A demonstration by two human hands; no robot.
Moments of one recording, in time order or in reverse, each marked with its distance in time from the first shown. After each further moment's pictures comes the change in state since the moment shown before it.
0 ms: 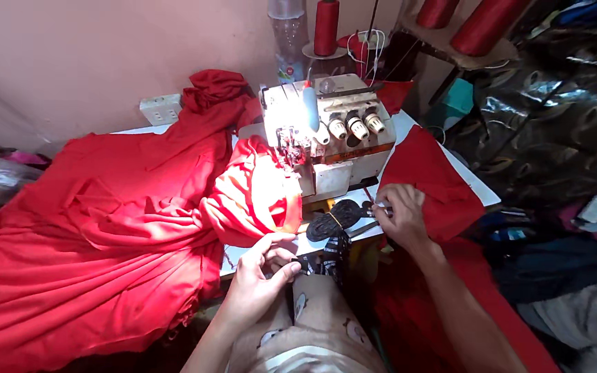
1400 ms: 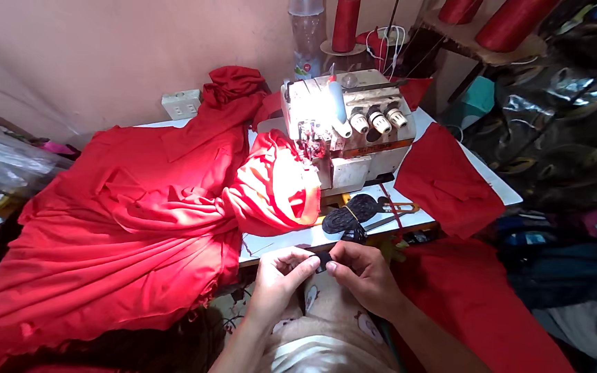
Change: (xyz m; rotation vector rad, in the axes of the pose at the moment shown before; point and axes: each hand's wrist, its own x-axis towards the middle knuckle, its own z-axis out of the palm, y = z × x) left_hand -0.023 -0.005 0.013 -0.366 0.139 -0.130; right_hand -0.036 -0.165 0.002 1.057 -0.238 0.160
